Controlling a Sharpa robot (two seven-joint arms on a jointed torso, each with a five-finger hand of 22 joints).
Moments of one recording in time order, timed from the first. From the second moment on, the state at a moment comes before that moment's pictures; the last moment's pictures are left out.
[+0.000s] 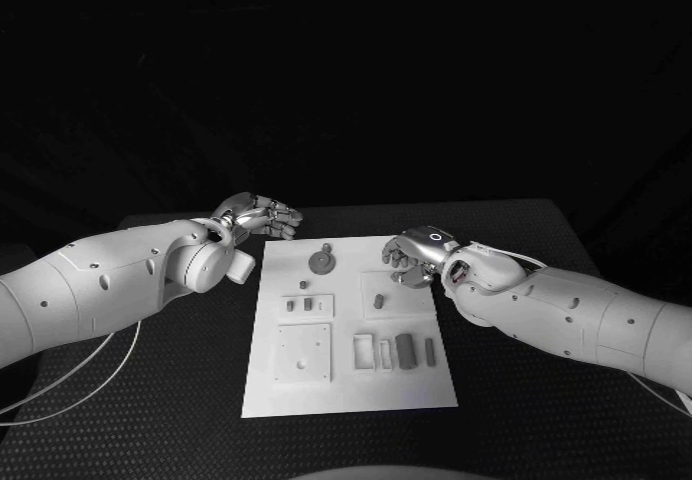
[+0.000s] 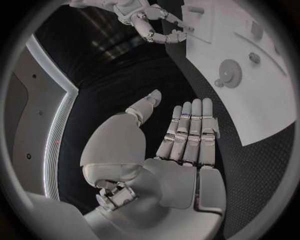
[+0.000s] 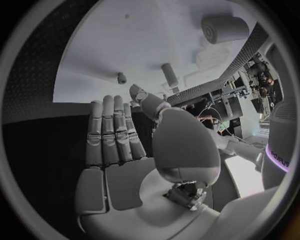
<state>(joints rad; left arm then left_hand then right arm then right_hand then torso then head) 1.25 -0.76 -0.12 1.19 -0.27 -0.21 0.18 1.07 -0.11 0.51 -0.21 0.07 0.84 0.20 0.25 0.52 1.03 0.17 0.12 0.17 0.83 0.15 0.49 0.49 0.07 0.84 0.05 0.25 0.90 1.15 -0.52 -0.16 1.10 -1.61 -0.44 0.06 1.24 -0.17 0.61 -0.29 0.04 0.93 0.16 0.27 0.54 1.19 0.11 0.21 0.16 0.99 0.07 0.56 0.77 0.25 0.91 0.10 0.73 1.31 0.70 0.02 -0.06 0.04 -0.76</state>
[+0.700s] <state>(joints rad) 1.25 -0.76 -0.12 1.19 -0.27 -0.21 0.17 1.07 -0.11 0.51 -0.21 0.07 0.84 0.19 0.25 0.52 1.03 0.17 0.12 0.17 0.83 0.15 0.49 0.49 0.06 0.84 0.05 0.25 0.90 1.14 -0.50 -0.17 1.06 -1.65 -0.38 0.03 1.23 -0.18 0.60 -0.29 0.04 0.93 0.16 0.26 0.54 1.17 0.11 0.18 0.16 0.97 0.08 0.55 0.78 0.25 0.92 0.10 0.74 1.31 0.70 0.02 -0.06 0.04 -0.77</state>
